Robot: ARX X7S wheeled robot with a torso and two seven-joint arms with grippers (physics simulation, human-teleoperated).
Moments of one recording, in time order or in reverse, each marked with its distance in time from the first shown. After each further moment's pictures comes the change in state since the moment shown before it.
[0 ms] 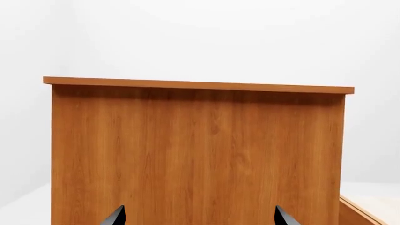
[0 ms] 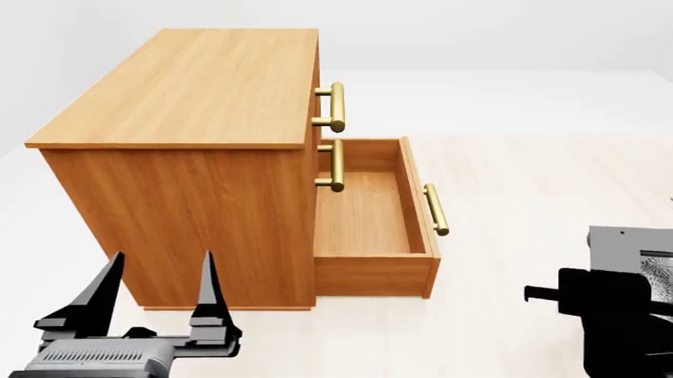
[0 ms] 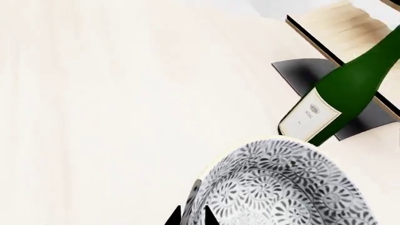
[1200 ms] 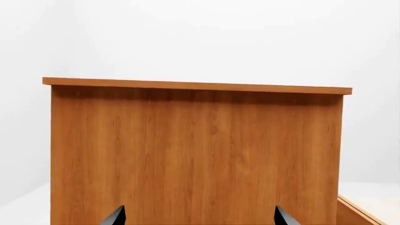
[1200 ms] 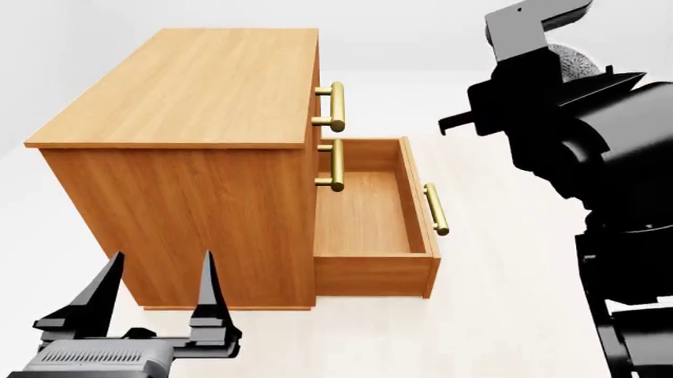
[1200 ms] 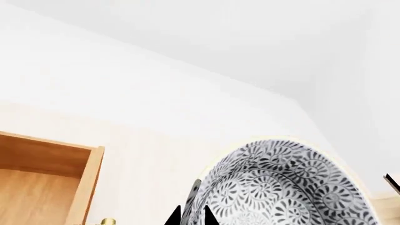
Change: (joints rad) left arm 0.001 -0.016 0.009 0.006 -0.008 0.003 -0.014; right arm 0.944 -0.208 -0.511 0.407 -0.016 0.179 -0.147
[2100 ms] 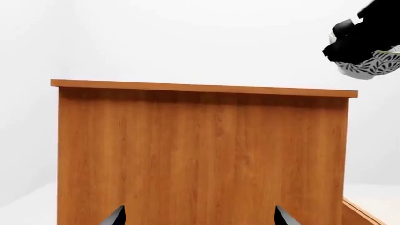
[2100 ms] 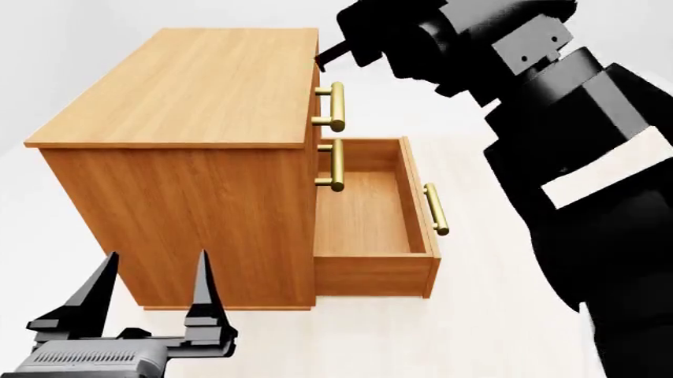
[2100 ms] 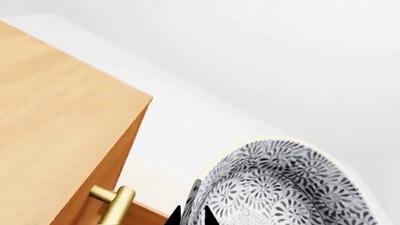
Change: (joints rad) left arm 0.004 -0.014 -0.006 0.005 -0.013 0.006 -0.014; right arm 0.455 -0.324 -0.512 0.629 0.338 -0.380 -0.092
